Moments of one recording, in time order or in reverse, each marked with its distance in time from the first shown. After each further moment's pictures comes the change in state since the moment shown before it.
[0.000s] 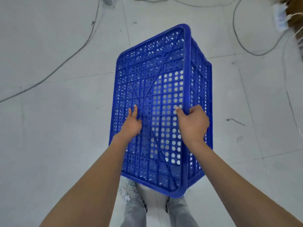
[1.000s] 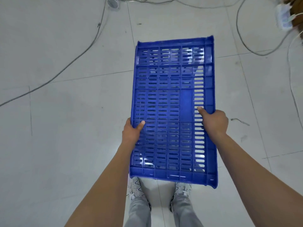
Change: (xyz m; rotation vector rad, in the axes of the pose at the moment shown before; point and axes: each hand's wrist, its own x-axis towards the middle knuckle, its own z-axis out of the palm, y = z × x) left_hand -0.034 -0.034 0.018 -0.585 0.235 -0.071; right_hand 0.049 0.058 -0.014 -0.039 -0.089 0.209
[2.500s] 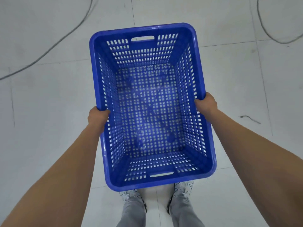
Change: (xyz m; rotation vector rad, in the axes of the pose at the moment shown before) left_hand 0.116 -0.031 -0.069 0.056 0.270 -0.233; right_hand 0.104 0.003 0.103 -0.145 -0.268 -0.076
